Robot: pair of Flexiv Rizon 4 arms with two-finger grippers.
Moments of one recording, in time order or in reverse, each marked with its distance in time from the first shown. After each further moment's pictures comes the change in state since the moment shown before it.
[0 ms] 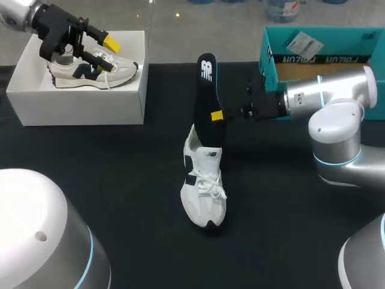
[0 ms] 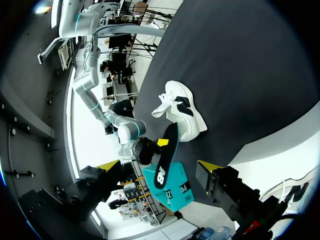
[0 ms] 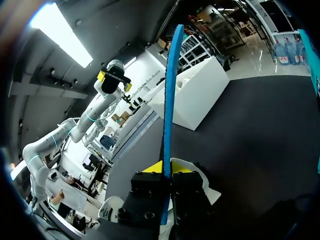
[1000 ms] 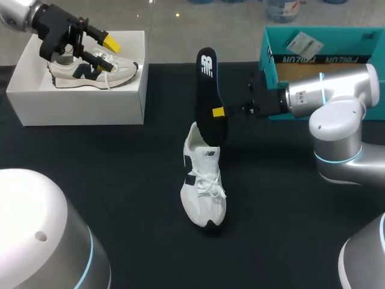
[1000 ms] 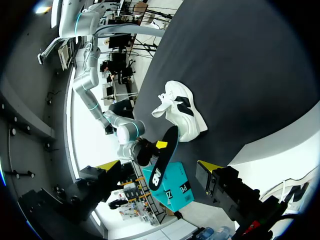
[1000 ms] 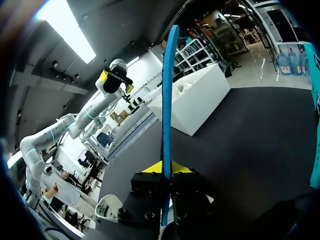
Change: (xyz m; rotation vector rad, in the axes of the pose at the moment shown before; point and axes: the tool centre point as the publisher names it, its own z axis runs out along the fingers) left arm 0.000 0.000 0.000 0.000 0.000 0.000; right arm -0.003 0.011 -0.005 -0.017 -0.022 -0.069
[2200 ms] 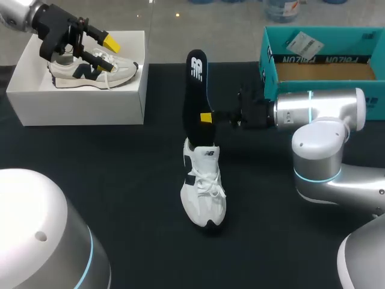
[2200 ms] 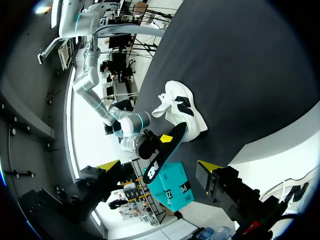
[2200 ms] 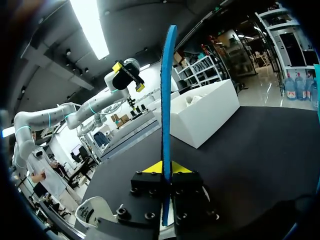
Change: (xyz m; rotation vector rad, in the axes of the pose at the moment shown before) left arm 0.000 0.000 0.000 0.000 0.000 0.000; right arm 0.013 -0.008 0.033 -0.115 0.001 -0.156
